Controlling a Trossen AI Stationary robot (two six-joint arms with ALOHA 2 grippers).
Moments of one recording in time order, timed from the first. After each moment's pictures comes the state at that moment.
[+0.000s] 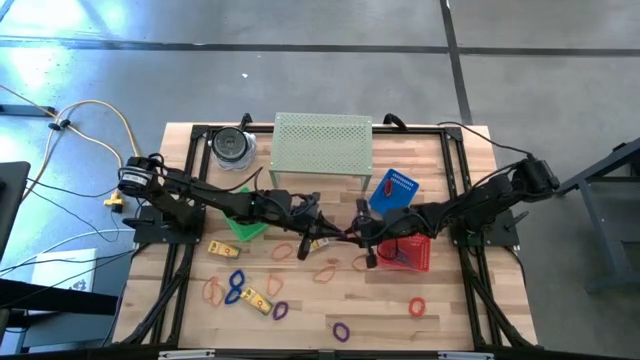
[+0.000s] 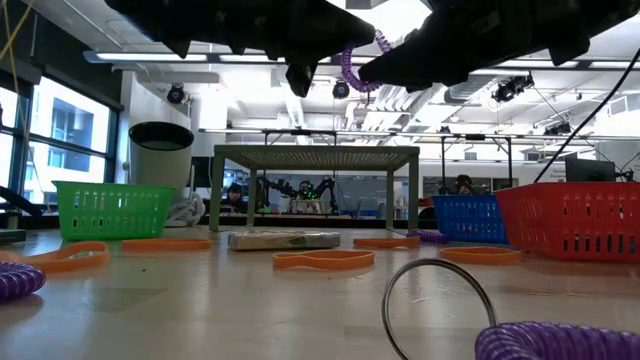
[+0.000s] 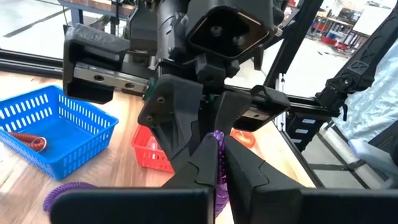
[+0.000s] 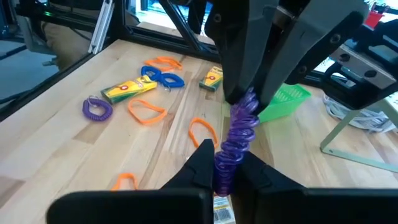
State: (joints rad) left arm -0.11 1.58 0.88 0.60 0.10 -0.23; right arm 0.24 1.46 0.64 0.54 0.12 -0.13
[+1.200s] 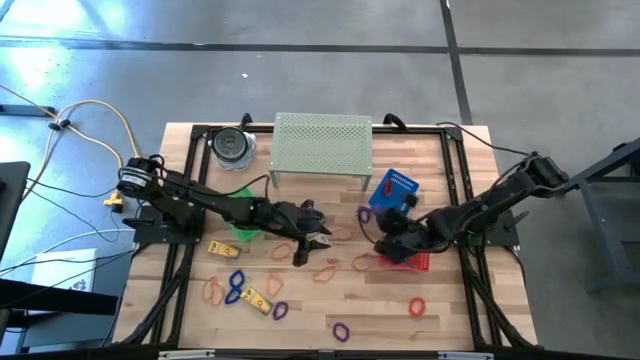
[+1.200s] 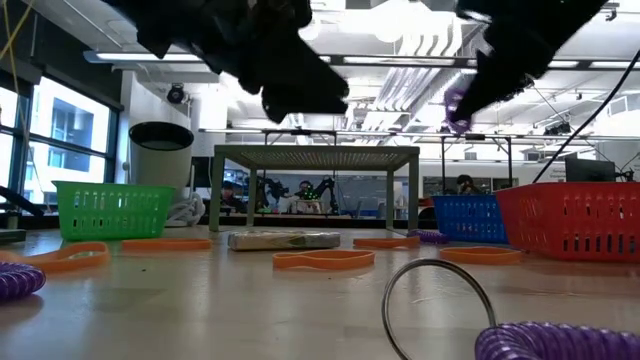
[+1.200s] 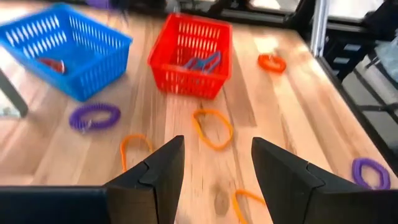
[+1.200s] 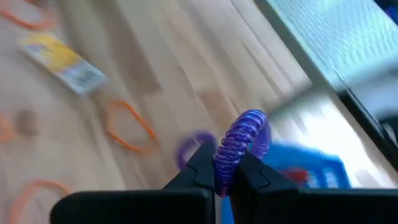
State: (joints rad) left arm -0.16 1.58 0.88 0.30 -0.01 -0.19; right arm 0.42 1.37 0.91 -0.73 0.80 0.70
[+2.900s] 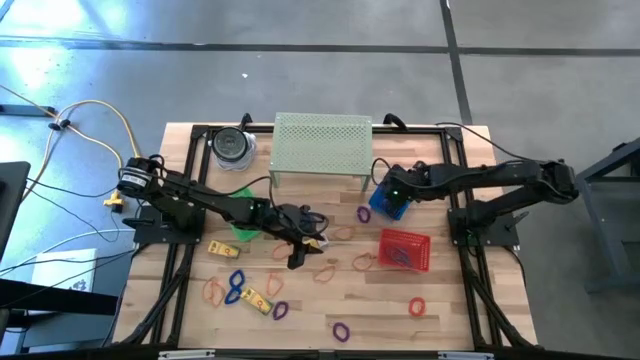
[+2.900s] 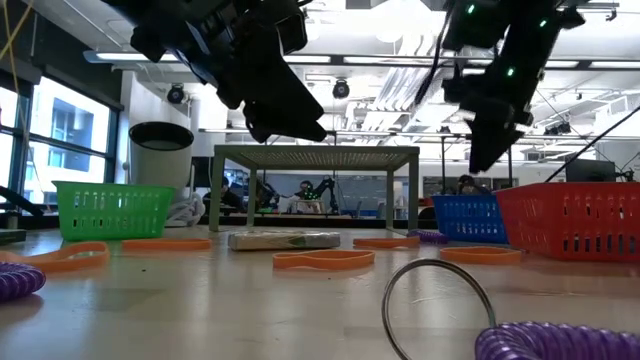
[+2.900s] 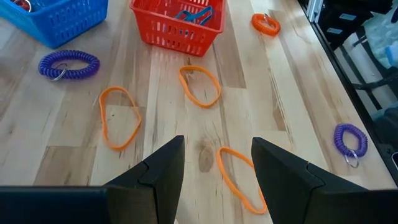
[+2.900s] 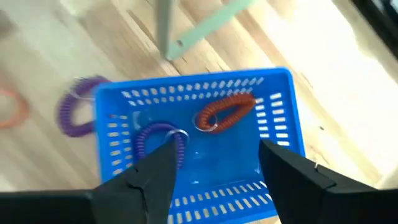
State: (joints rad) left arm -0.16 1.58 0.88 0.18 0.07 -0.24; right arm -0.11 1.25 0.82 -0.80 0.37 0.52
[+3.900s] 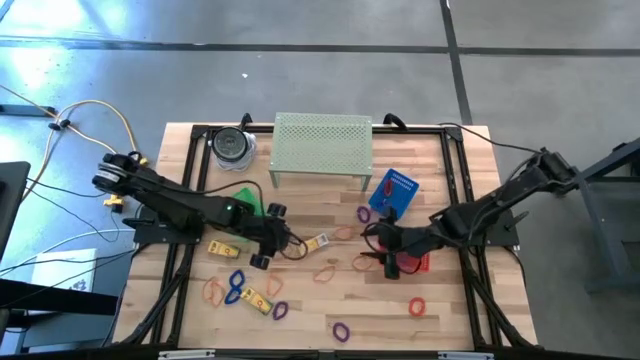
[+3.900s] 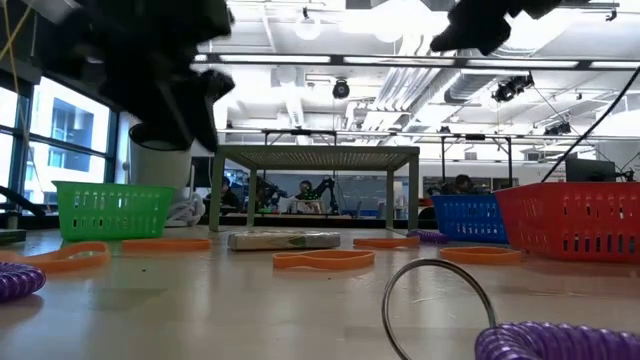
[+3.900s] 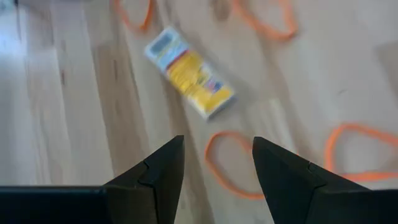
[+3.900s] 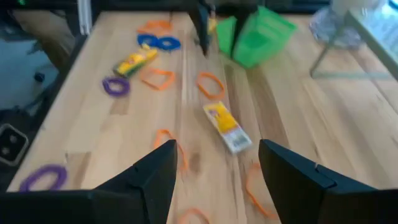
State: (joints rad) left arm -0.25 1.38 0.87 -0.44 -0.13 0.08; right arm 0.46 1.25 0.82 -0.15 0.41 0.27
